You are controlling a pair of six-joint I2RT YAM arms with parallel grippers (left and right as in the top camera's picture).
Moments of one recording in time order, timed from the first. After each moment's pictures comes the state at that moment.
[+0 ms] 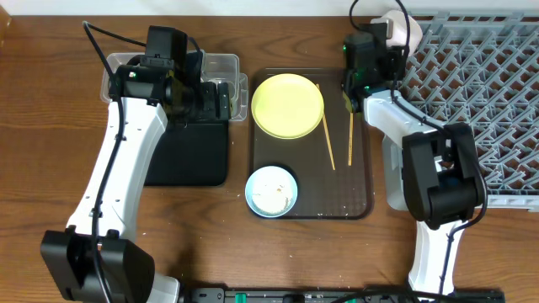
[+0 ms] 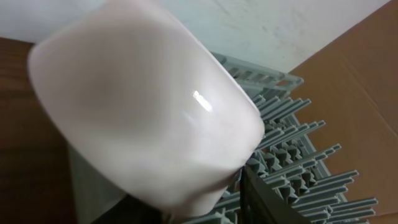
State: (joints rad) left arm -0.12 1.65 1.55 -1.07 0.22 -0.20; right arm 0.28 2.17 1.45 0.17 0.94 -0.19
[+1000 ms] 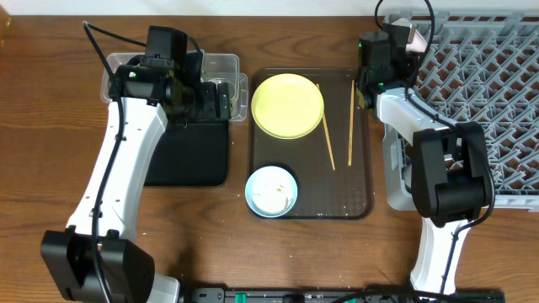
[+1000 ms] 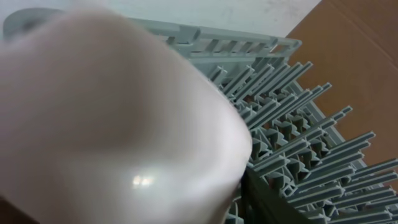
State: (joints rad) left arm -0.12 1.65 1.55 -1.07 0.22 -0.20; right arm 0.21 2.17 1.45 0.10 0.93 0.02
